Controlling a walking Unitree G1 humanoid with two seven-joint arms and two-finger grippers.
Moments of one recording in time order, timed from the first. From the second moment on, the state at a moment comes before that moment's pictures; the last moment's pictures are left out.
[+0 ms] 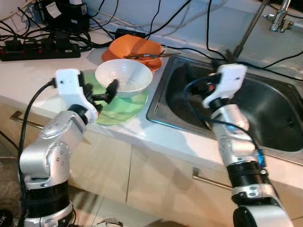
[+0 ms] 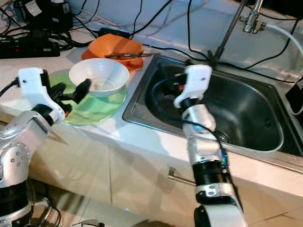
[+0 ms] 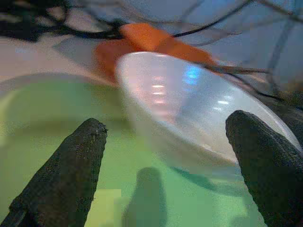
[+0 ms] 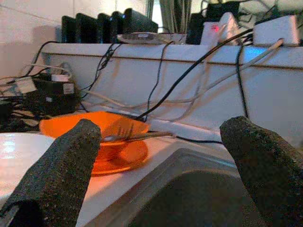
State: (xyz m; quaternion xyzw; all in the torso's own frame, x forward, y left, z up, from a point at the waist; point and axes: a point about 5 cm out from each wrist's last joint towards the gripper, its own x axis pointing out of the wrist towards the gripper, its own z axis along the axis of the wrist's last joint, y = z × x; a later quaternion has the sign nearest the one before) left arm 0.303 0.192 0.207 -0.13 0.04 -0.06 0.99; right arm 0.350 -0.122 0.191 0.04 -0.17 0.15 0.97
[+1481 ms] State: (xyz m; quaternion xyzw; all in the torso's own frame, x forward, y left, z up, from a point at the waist) left arm 0.328 0.184 0.207 -0.14 0.12 -0.10 0.98; right arm 0.361 -0.085 0.189 0.10 -0.17 0.14 0.97
